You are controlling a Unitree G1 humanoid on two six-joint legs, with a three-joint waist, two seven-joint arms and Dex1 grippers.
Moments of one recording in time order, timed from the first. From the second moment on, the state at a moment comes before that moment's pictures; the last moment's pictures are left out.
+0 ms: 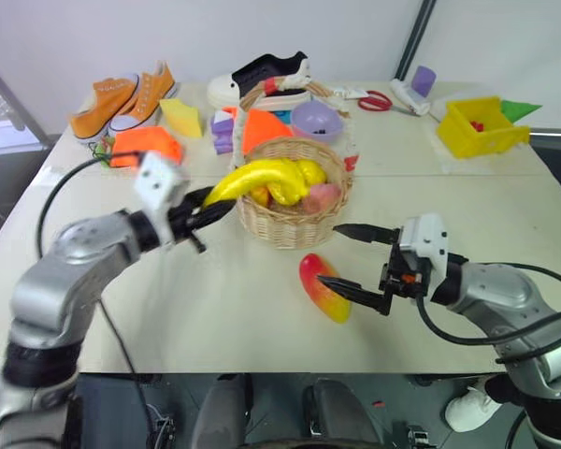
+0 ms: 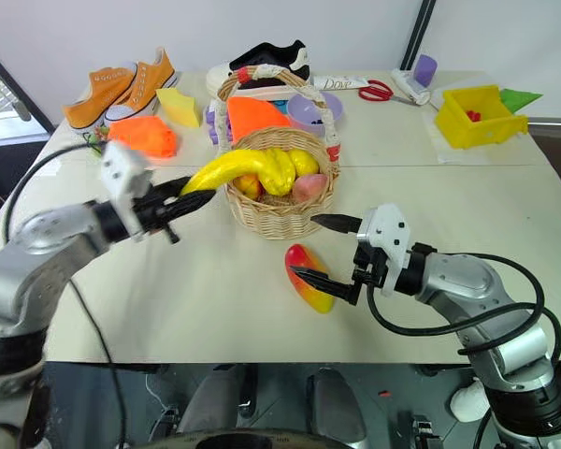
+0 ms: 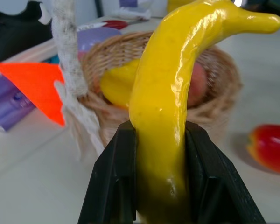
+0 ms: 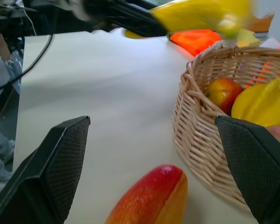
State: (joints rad) left arm -0.51 0.65 -0.02 -0.42 -0.47 0.77 -0.53; right arm -0.12 -0.70 -0.06 -0.60 0.62 0.49 0.83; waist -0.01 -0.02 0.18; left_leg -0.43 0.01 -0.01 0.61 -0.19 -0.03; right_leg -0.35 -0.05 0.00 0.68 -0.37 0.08
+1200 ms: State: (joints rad) left arm -0.12 0.81 0.18 -0.39 -0.44 0.52 -0.96; right arm -0.02 -0.73 0.11 -0.66 0.50 0.69 0.63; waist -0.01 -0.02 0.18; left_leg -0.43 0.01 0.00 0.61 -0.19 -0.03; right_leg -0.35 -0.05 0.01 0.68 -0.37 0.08
